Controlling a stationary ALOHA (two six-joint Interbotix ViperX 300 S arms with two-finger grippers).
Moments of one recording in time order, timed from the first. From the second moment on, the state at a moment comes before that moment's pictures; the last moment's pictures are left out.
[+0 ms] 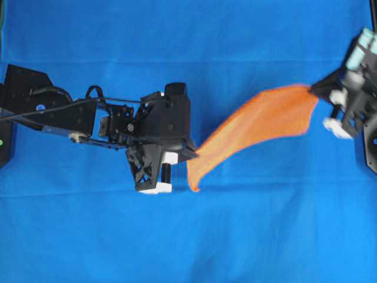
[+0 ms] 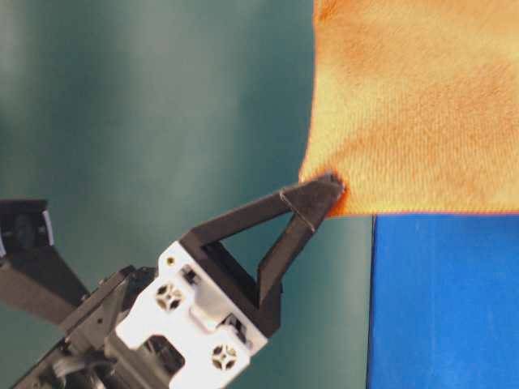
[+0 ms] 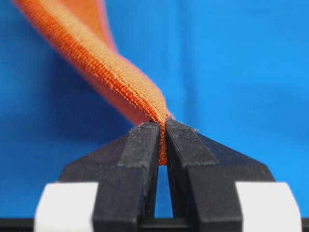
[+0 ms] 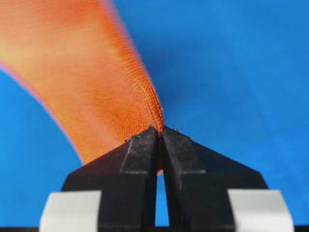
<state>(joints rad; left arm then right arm) -0.10 -0.01 0.44 -0.03 0.28 -0.06 -0.14 -0.72 1.04 -0.46 0.56 0.61</state>
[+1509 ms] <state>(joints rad) -0.16 0.22 0.28 -0.03 0.04 0.11 -0.32 -0.20 0.65 -0.63 0.29 0.58</state>
